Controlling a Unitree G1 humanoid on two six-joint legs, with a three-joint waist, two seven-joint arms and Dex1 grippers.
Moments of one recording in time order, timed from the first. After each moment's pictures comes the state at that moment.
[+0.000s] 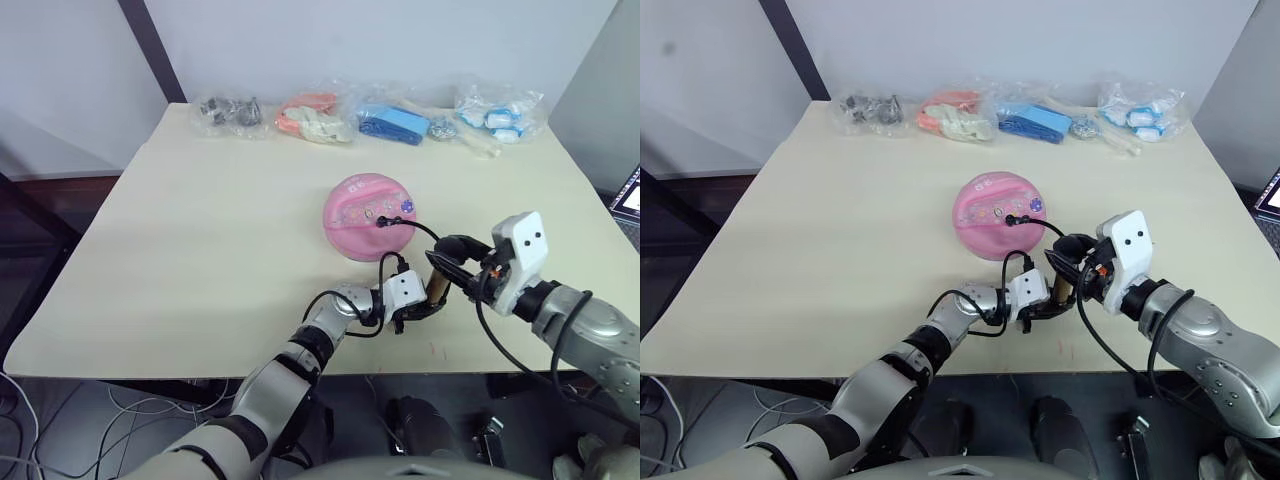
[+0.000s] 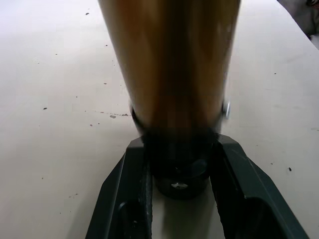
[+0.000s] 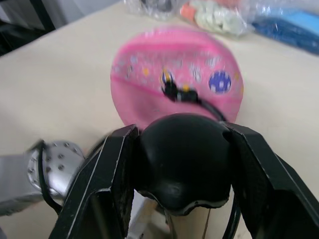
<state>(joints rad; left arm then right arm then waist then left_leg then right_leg) -0.69 -0.05 -0.36 1.08 0.20 -0.40 -0.82 -0.05 -0.74 0.04 -0.68 0.88 0.67 0.10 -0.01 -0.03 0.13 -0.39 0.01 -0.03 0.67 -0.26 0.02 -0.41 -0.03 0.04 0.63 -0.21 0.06</state>
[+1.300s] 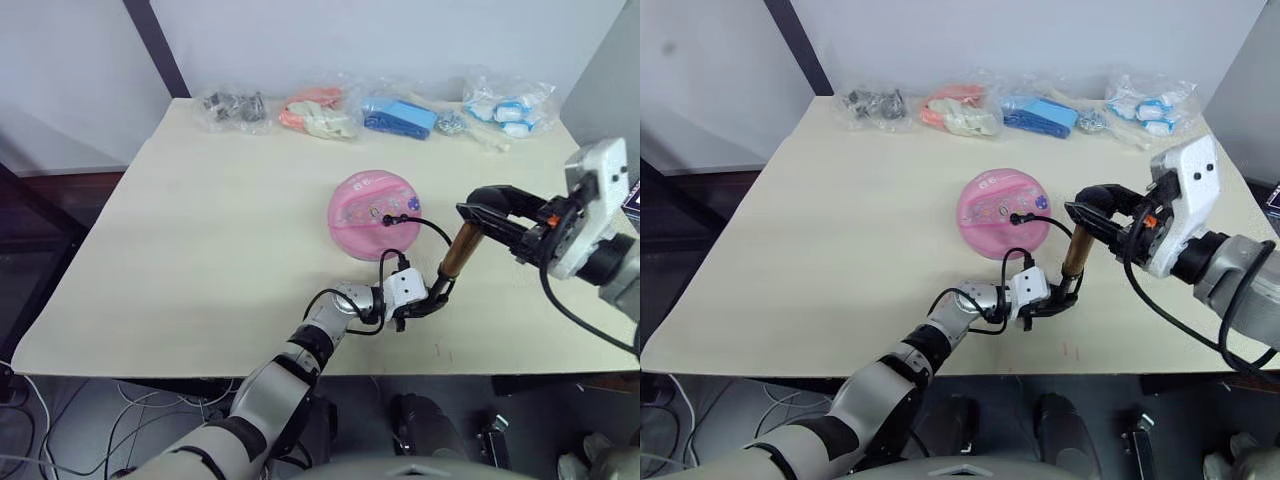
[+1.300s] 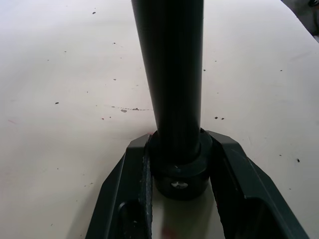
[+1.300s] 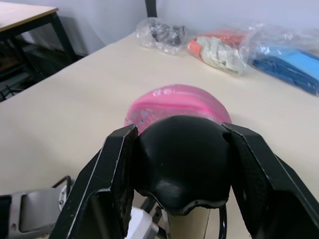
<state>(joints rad) -0.68 -0.04 -0.36 1.04 0.19 -0.40 -0.83 -0.20 -0.93 -0.27 -0.72 1.35 0.85 0.01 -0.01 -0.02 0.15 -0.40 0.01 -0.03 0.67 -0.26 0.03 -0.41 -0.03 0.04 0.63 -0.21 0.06</state>
